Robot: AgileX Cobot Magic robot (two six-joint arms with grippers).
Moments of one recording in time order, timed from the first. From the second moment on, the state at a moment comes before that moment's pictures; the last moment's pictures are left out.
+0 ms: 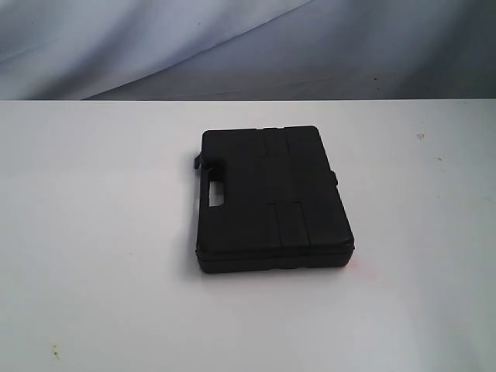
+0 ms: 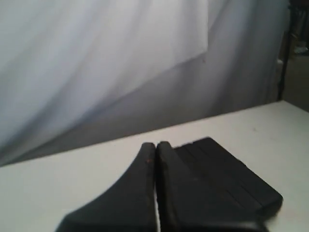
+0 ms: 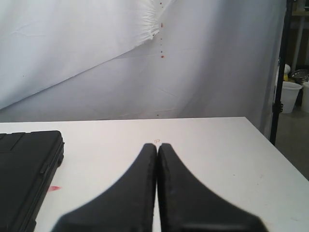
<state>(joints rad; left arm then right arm) -0.04 0.44 -0.85 -0.56 0.75 0.49 0.06 0.04 0.00 -0.01 0.09 0.01</state>
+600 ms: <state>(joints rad) -0.04 0.89 -0.85 -0.55 0.91 0.20 0.06 0.04 0.00 -0.01 0.09 0.01</state>
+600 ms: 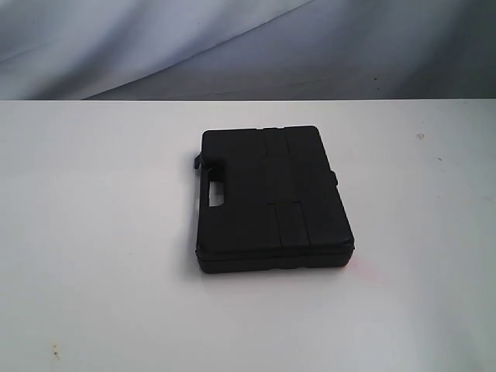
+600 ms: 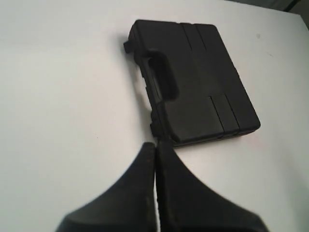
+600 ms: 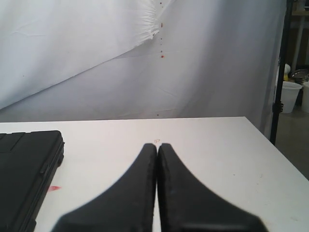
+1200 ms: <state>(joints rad) -0.52 1.41 -1.05 0.01 0.79 -0.33 0.06 0.04 0.00 -0.01 0.10 0.01</state>
